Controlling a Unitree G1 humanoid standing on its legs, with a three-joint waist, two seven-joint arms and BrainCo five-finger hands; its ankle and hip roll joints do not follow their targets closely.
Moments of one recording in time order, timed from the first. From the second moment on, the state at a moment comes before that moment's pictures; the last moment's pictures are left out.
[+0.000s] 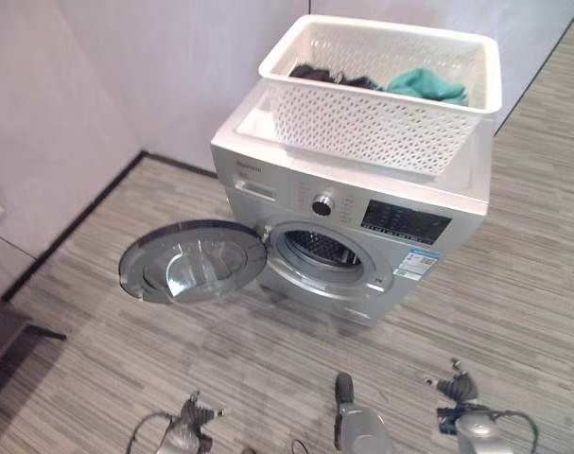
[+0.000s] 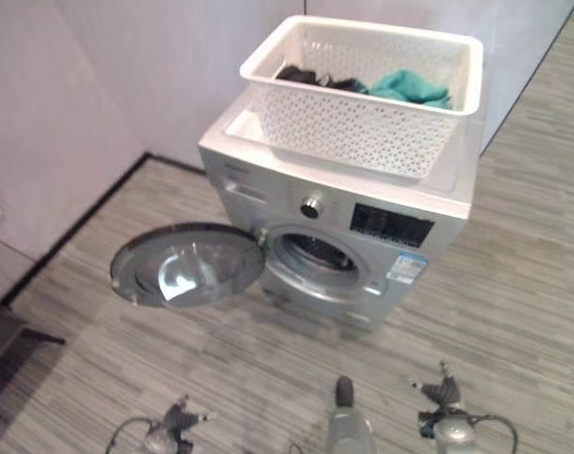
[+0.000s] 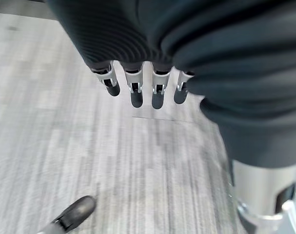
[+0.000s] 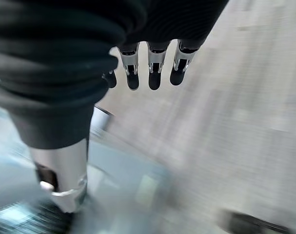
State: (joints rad) left arm -0.05 0.16 -0.24 1.25 0.03 -0.05 0.23; right arm 0.13 -0.41 -0.06 0.55 0.11 -0.06 -0.31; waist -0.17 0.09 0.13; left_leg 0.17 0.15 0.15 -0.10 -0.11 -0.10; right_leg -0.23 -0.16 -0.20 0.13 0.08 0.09
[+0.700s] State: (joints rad) left arm -0.05 0.21 -0.18 1.33 0.05 -0.03 0.21; right arm -0.39 -0.56 0.03 -0.32 -0.23 -0.15 -0.50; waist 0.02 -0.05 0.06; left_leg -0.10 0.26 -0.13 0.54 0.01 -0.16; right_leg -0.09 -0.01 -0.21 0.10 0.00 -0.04
